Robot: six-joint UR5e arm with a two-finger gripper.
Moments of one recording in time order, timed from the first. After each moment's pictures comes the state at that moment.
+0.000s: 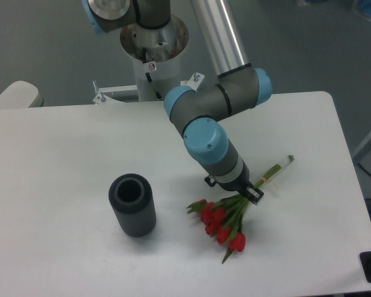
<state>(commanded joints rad) 2.44 -2.05 -1.56 -0.81 1.93 1.33</state>
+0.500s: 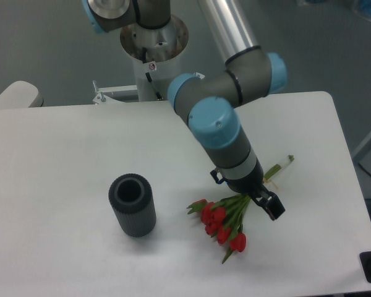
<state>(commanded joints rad) 2.46 -2.03 -1.34 -0.95 1.68 1.44</state>
